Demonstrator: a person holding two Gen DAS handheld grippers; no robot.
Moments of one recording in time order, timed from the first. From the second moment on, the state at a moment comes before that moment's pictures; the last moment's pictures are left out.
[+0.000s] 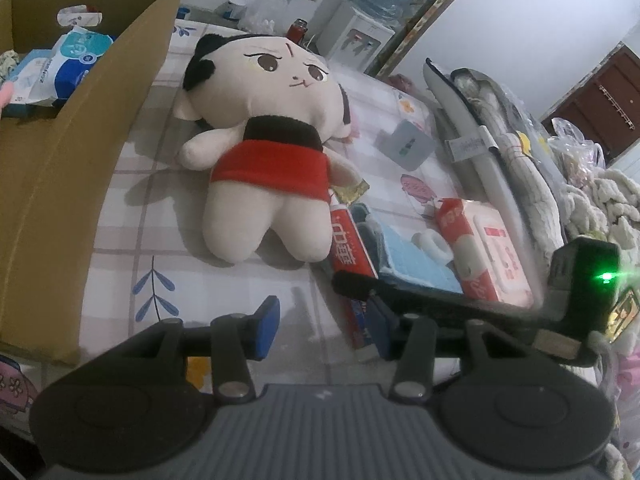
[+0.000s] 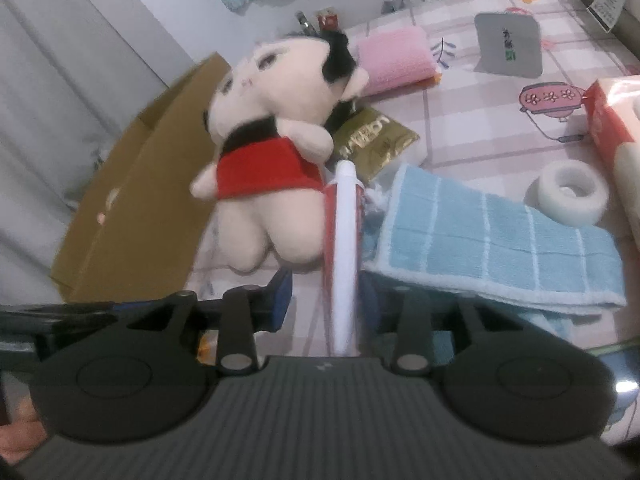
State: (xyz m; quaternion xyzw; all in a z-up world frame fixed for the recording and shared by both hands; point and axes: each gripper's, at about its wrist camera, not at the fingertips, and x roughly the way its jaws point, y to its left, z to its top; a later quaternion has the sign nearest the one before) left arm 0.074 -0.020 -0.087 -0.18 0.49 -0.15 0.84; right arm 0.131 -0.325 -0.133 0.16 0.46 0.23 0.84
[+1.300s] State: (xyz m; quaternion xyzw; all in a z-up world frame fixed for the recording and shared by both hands) left arm 0.111 -0.085 -0.129 -0.05 0.55 -0.20 0.81; right arm 0.065 -0.397 -0.081 -0.02 0.36 0.30 0.88
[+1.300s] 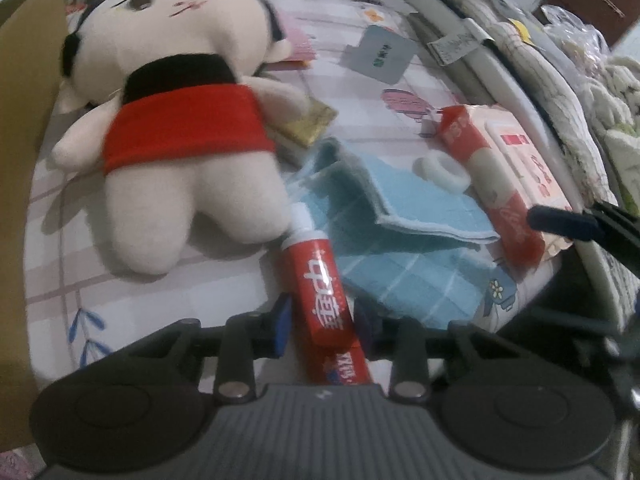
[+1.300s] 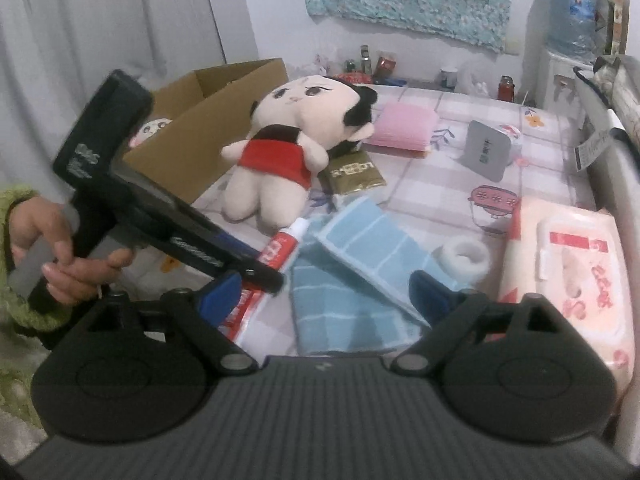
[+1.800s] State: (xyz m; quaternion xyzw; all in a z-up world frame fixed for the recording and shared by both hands) left arm 0.094 -0.090 -0.126 0.04 0.53 -0.19 0.82; right arm 0.135 -0.335 -0.151 -0.14 0.42 0.29 0.85
